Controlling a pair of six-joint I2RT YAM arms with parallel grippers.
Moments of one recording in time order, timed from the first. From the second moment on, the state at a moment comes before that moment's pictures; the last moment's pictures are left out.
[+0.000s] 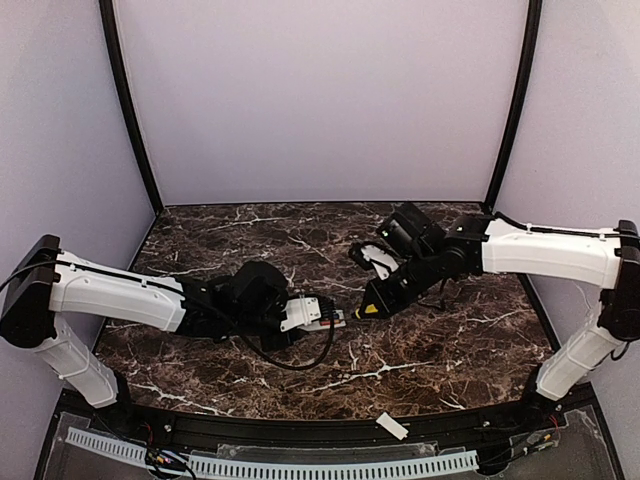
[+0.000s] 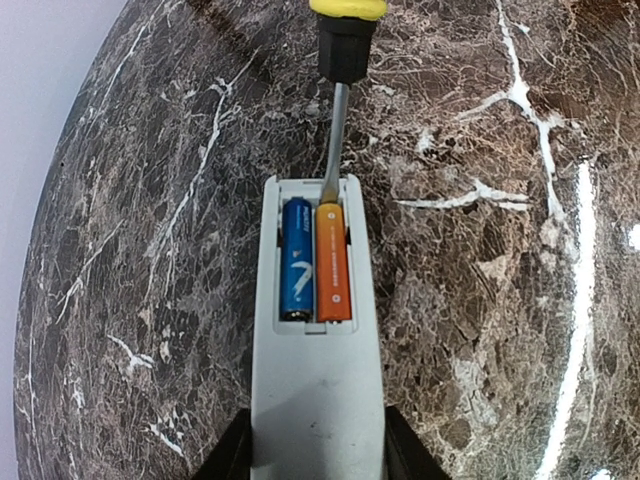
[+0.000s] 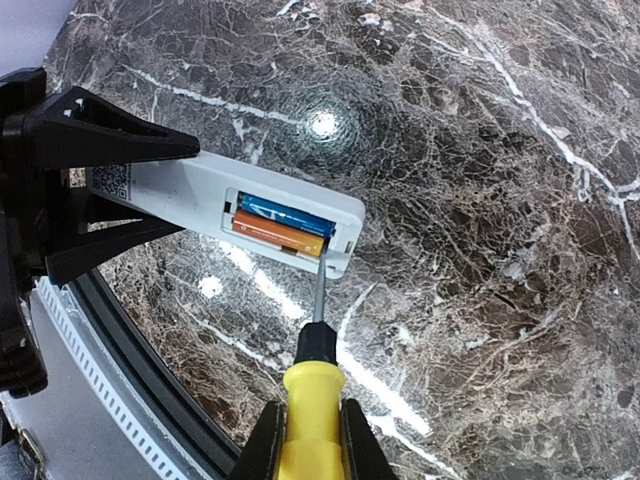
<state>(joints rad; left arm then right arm) -1.07 1.54 0.87 -0.11 -0.14 0.47 0.94 1.53 1.21 -0.71 -0.20 0.34</state>
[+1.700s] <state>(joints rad) -1.07 1.52 0.84 -0.08 -0.12 0.47 0.83 1.39 0.97 -0.46 -0.43 0.40</state>
